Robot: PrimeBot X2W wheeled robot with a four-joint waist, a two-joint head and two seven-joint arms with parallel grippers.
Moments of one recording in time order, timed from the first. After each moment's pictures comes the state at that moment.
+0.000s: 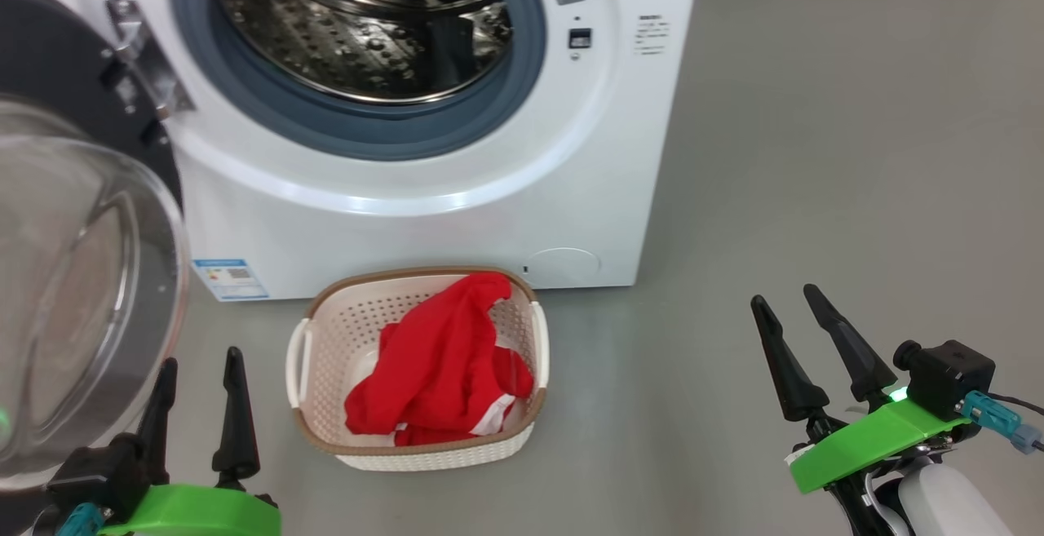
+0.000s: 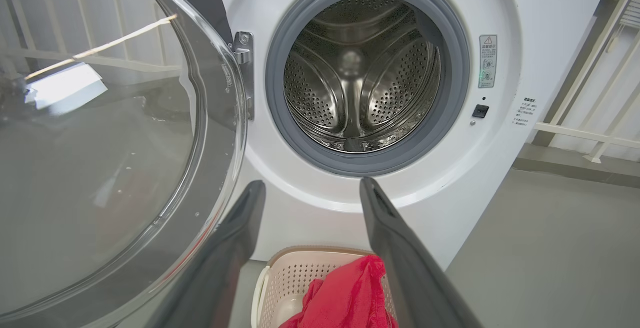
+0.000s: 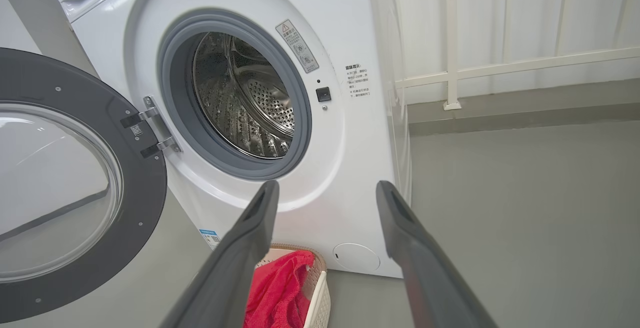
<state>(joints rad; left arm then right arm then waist) -0.08 0.25 -0.24 0.11 -0.54 0.15 -0.25 -0.20 -0.24 0.19 0.24 0.51 0.13 -0.26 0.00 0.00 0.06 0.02</state>
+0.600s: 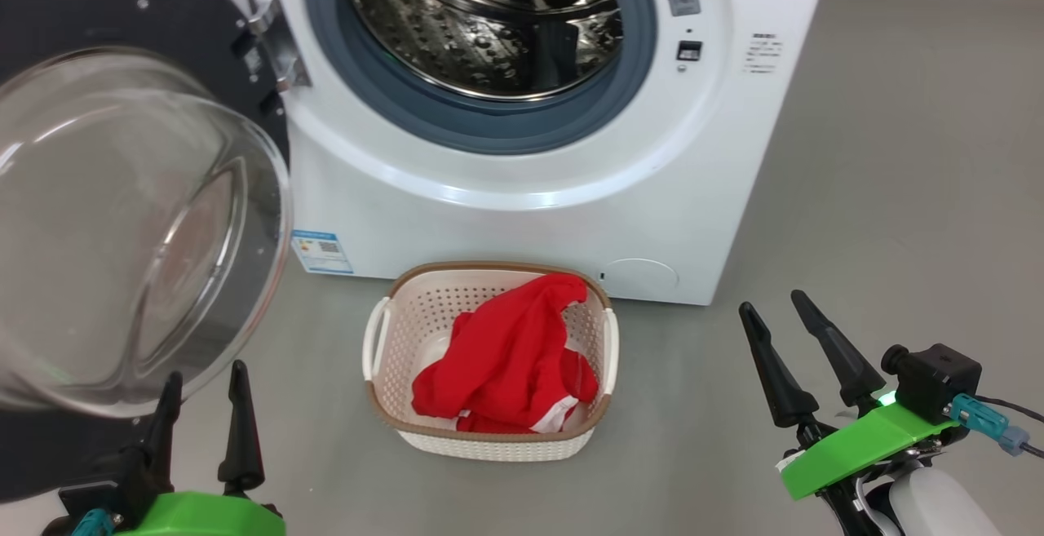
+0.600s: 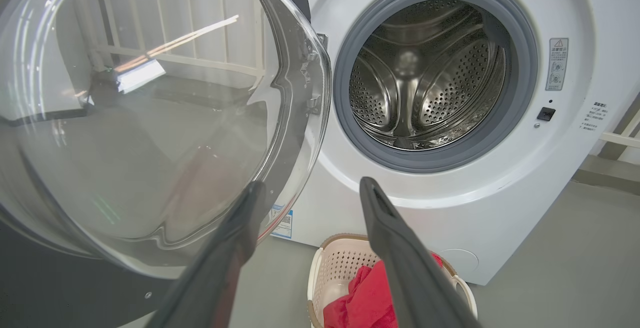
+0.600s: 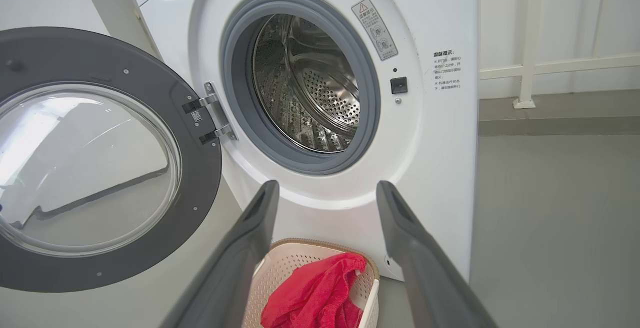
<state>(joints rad) -0.07 0.25 -0.26 0.13 -0.53 0.17 -0.24 -0.20 -0.24 0.22 0.25 0.51 0.13 -0.26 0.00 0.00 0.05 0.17</state>
